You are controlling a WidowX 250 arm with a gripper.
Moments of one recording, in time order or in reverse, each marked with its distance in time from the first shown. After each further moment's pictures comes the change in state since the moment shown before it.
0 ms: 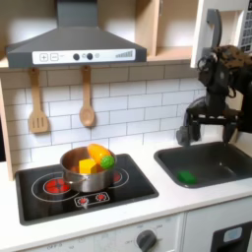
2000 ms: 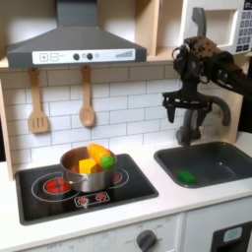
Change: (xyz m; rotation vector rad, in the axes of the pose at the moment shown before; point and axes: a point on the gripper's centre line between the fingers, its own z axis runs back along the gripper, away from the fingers) arm 0.054 0.050 0.000 0.031 -0.081 -0.047
